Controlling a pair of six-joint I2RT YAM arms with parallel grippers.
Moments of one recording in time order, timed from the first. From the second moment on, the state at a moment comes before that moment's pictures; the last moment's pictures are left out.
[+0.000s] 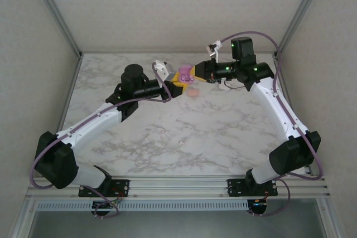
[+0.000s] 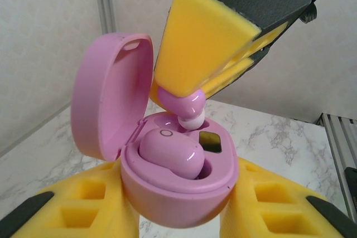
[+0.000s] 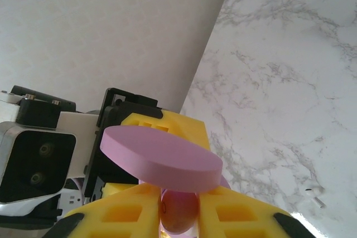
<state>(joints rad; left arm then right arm) -0.60 1.40 1.07 0.22 0.70 0.04 0.36 1.51 1.58 -0.69 -0.95 0.55</state>
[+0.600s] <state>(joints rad) -0.60 1.41 1.07 0.21 0.70 0.02 0.37 1.51 1.58 -0.71 -0.91 0.51</state>
